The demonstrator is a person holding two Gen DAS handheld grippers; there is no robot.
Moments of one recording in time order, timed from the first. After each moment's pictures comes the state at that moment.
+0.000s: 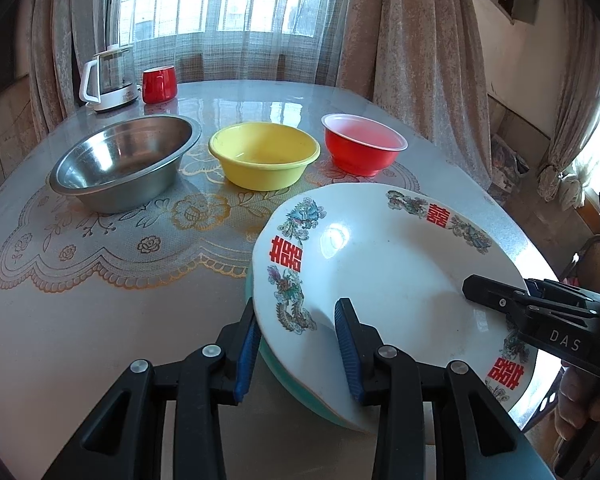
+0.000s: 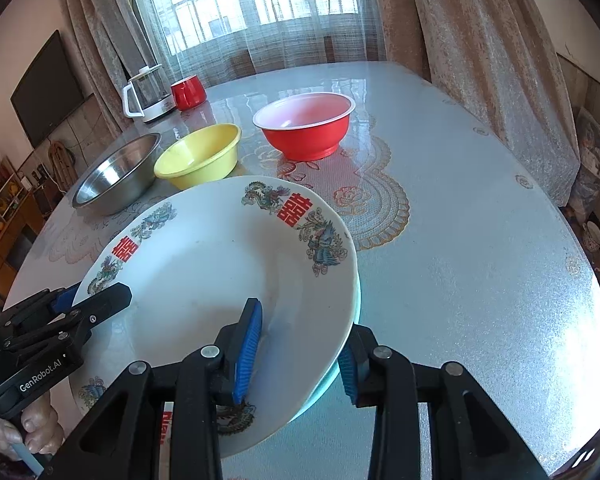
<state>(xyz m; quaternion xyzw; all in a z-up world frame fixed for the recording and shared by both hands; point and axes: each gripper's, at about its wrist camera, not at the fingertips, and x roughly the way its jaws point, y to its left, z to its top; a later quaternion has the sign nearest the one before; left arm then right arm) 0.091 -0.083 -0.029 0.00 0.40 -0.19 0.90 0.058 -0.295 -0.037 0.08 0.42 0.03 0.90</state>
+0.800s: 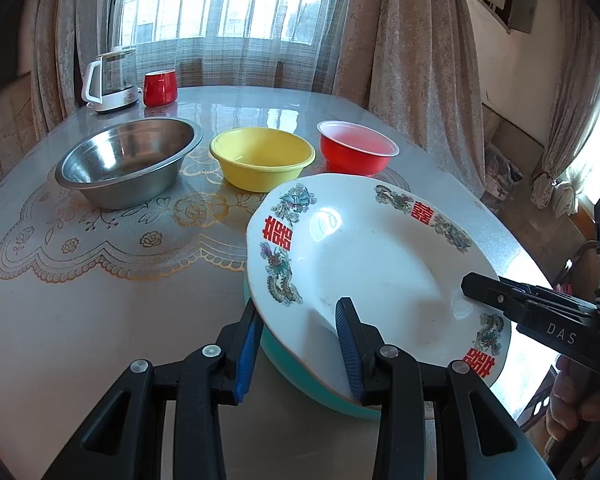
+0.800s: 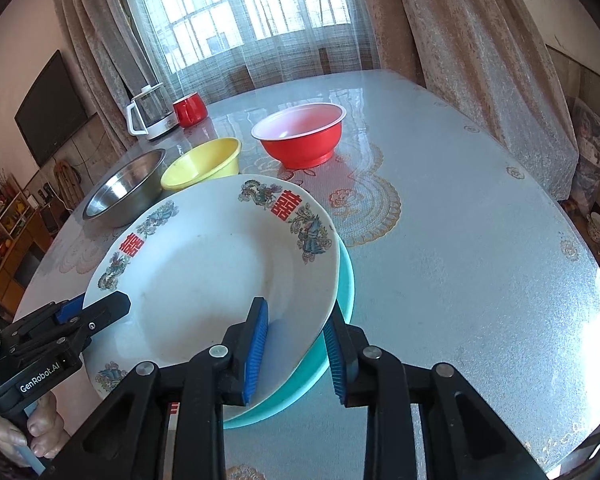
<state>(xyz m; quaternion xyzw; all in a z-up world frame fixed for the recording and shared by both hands) 0.077 -0.077 -0.027 -0.02 0.38 -0.20 0.90 0.046 -0.299 -0.037 0.10 0.40 0.03 0.91</state>
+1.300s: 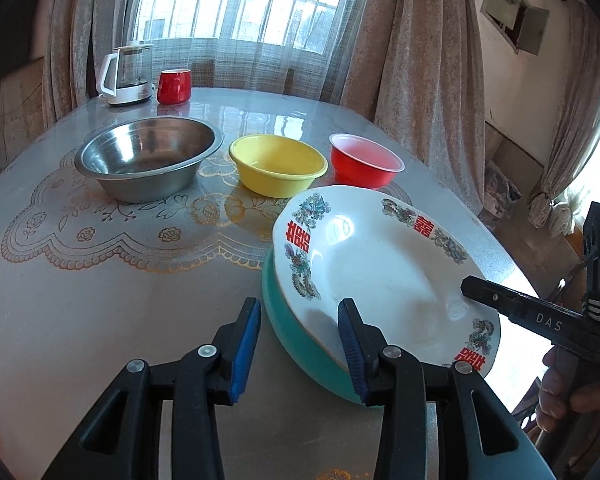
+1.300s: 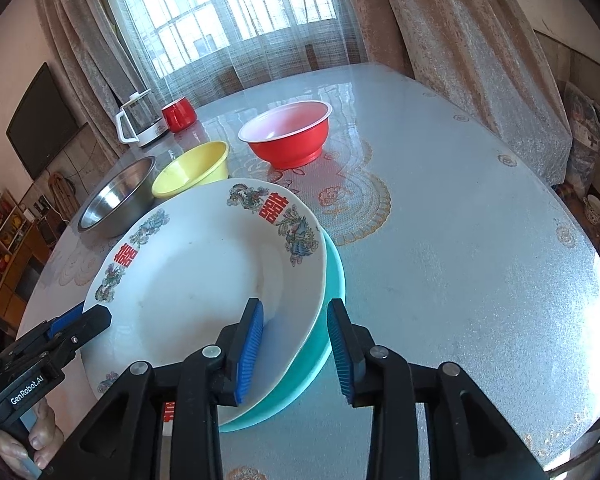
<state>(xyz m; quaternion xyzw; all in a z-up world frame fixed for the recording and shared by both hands) 0.071 -0.052 -0.019 -0.05 0.38 -0.19 0.90 0.047 -0.307 -0.034 0.13 0.40 0.01 0.91</state>
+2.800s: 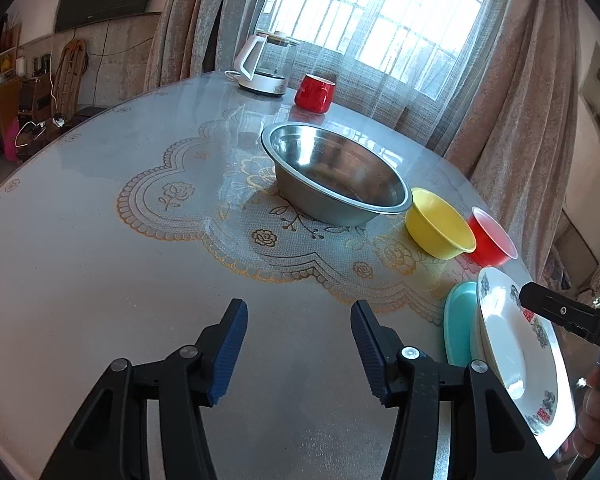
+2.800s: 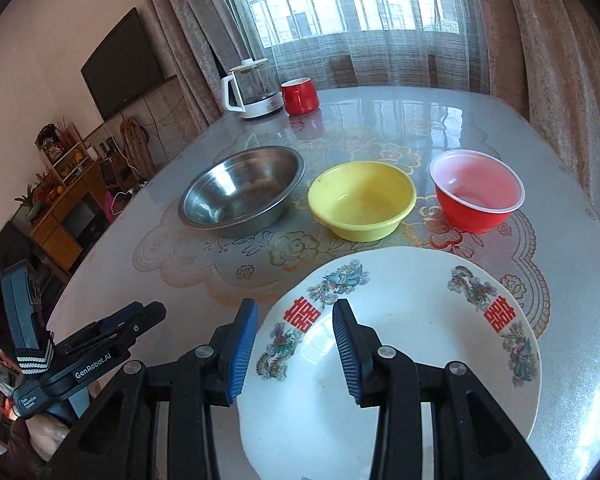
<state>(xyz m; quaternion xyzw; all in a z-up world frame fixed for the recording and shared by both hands) 0.100 0.082 -0.031 -0.16 0.37 -0.04 0.91 0.114 -0.177 0.009 0.06 0.41 0.18 0.89</state>
